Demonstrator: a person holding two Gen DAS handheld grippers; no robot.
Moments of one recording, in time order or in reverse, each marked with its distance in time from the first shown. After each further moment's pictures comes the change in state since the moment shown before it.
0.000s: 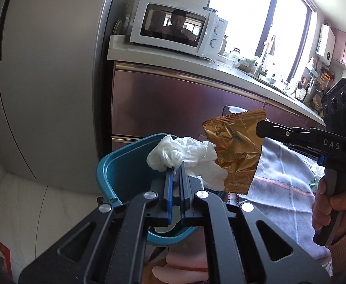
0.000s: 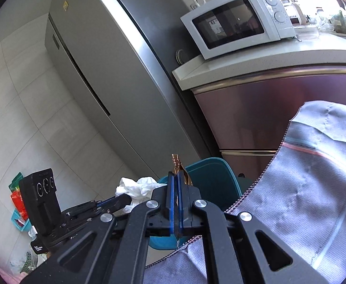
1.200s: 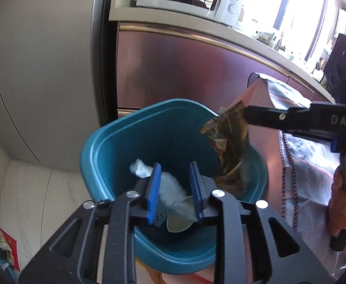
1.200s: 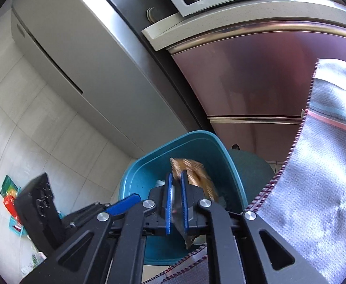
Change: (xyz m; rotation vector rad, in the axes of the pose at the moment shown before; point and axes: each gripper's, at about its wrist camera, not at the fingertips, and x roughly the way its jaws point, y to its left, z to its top) left arm 0.102 0.007 -0.024 -0.010 0.174 0.080; right arm 0.086 -0.031 -0.003 0.093 0.198 -0.080
